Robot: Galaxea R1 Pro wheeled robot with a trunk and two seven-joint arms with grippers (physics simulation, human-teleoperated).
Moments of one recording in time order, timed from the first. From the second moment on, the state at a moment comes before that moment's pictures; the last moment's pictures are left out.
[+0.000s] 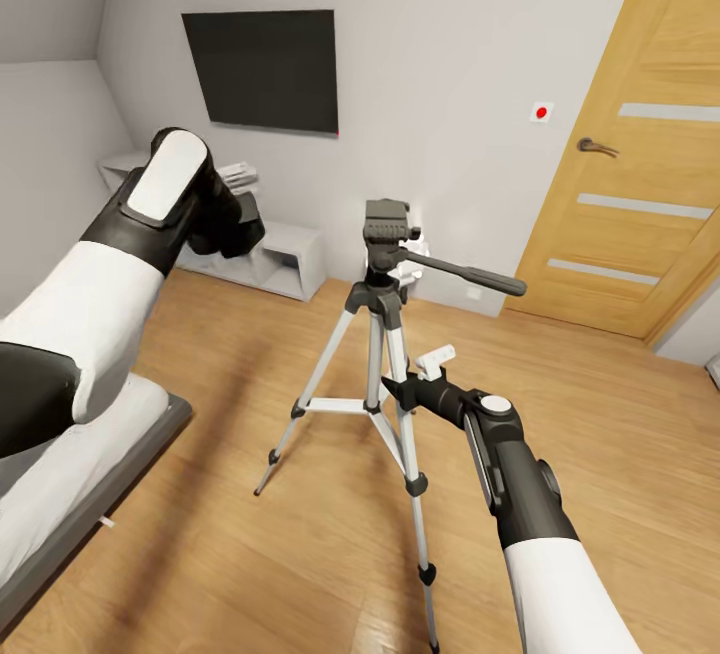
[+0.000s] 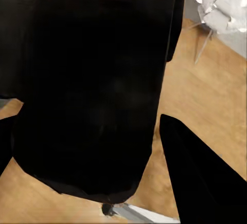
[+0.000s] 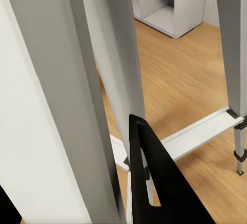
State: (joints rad) left arm -1.60 0.06 -0.35 -0.79 1.28 0.97 1.05; right arm -0.65 0.17 -0.08 -1.21 0.31 0.42 0.62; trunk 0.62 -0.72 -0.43
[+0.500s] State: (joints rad) left arm -1.72 -0.05 -0.30 -0.98 1.28 0.97 1.07; right arm -0.65 0.17 -0.08 -1.21 0.31 0.41 0.62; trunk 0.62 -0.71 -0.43
